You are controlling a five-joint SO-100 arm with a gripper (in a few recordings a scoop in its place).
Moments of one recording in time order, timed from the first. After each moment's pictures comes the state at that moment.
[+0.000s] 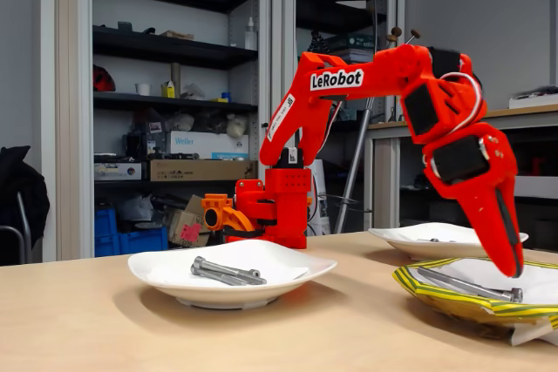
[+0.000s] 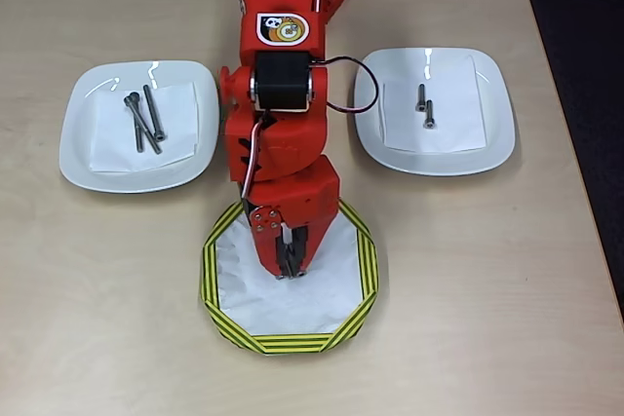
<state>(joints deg) -2.5 53.4 55.3 65.5 68.0</state>
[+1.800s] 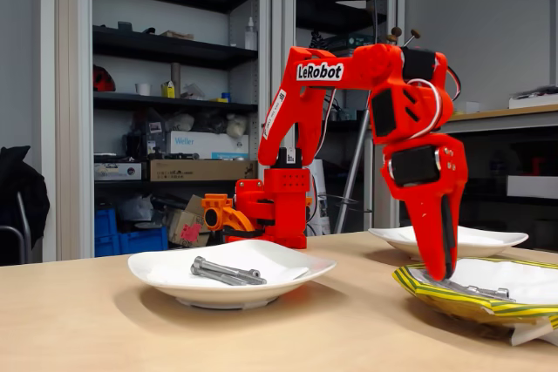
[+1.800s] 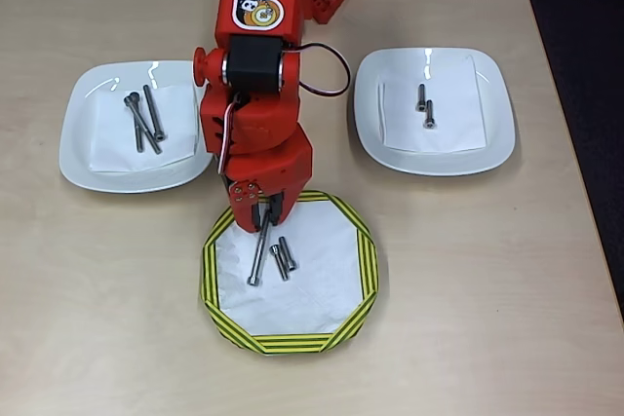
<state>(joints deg) 2.5 61.7 69.0 70.8 59.4</state>
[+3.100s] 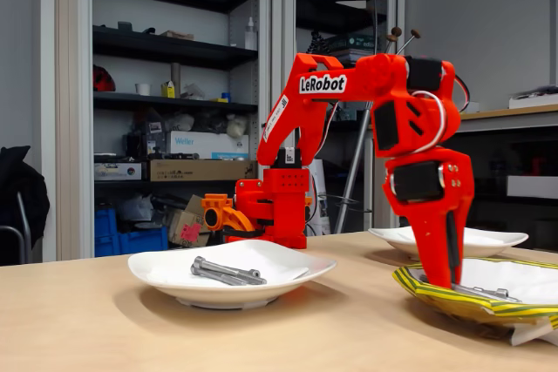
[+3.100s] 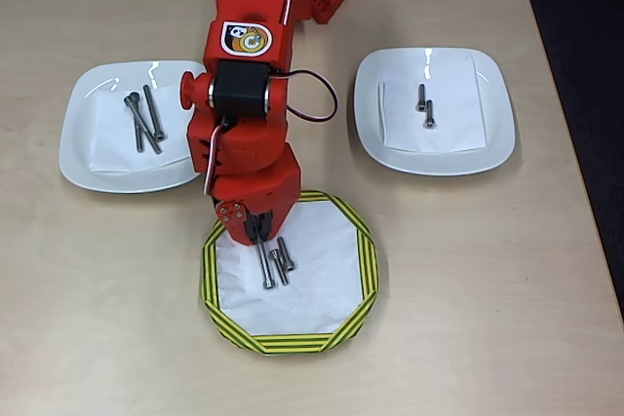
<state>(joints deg) 4.8 52.8 56.1 76.0 59.9</state>
